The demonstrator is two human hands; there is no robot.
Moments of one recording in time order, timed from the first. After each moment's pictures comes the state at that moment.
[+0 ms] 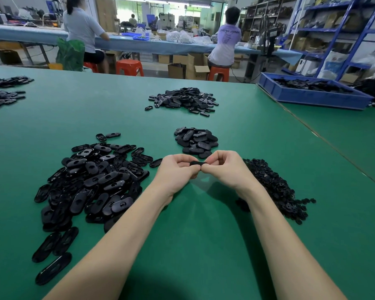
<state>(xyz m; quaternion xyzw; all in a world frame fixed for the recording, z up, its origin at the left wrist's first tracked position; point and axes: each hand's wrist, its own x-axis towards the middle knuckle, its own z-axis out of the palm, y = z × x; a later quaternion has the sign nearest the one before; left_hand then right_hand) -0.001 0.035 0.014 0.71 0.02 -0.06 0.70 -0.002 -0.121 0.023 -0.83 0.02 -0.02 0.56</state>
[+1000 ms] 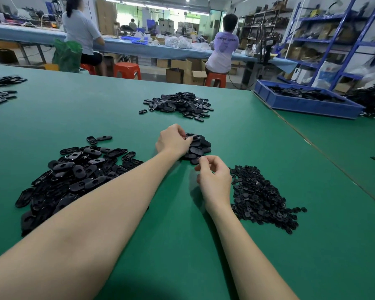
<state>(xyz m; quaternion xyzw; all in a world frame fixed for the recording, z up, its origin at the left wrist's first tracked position) 0.118 0.005 0.026 0.89 0.06 0.12 0.43 0.001 -0.088 -0.008 -0.71 0.13 -0.21 0.66</state>
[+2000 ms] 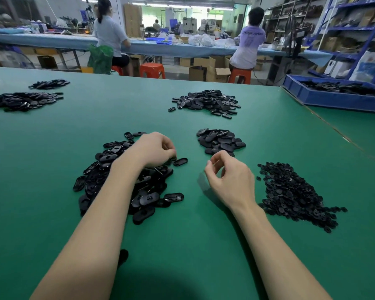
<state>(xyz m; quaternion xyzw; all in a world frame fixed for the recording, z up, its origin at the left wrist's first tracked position) 0.023 0.140 0.068 0.97 -0.04 -0.02 0.25 -0.013 -0.073 -0.011 -0.91 -0.05 -0.29 0.30</state>
